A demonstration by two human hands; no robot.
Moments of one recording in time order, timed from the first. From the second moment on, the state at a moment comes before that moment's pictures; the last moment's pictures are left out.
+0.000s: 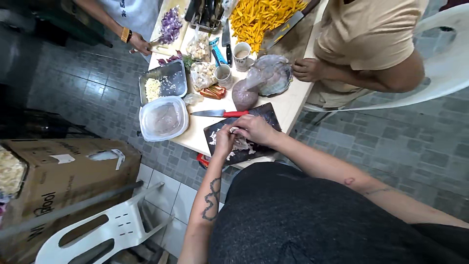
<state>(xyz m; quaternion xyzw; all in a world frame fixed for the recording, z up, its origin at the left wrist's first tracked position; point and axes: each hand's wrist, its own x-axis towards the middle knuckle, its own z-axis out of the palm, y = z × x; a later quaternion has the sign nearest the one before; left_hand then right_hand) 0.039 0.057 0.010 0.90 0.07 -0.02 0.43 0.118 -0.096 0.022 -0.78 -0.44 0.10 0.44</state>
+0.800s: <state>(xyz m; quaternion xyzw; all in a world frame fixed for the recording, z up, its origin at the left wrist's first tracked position) 0.005 0.089 -0.007 0.66 0.36 -0.08 0.65 0.112 -0.081 -0.039 -0.86 -0.29 0.32 0.26</state>
